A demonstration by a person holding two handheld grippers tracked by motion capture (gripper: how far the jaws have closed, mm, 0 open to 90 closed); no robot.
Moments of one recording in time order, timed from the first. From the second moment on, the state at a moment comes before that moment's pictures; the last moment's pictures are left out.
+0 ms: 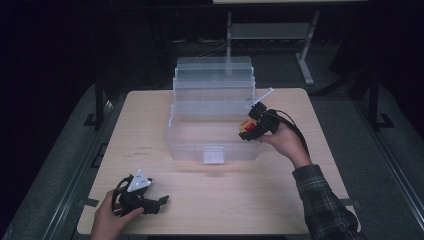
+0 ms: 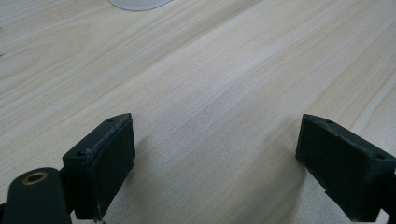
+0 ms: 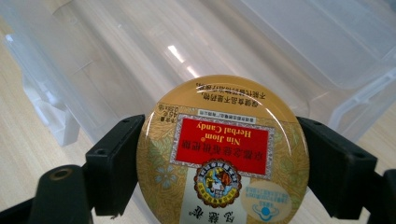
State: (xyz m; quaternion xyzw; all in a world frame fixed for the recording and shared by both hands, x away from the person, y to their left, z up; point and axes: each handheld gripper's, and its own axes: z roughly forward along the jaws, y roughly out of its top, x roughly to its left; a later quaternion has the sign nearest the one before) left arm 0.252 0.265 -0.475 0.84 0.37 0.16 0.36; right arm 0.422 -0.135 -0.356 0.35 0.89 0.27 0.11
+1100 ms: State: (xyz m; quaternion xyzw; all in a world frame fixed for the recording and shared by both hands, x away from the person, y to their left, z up) left arm 0.254 0.264 -0.475 0.84 0.37 0.16 0.36; right arm 0.400 -0.168 -0.347 0.37 0.87 0.29 0.12
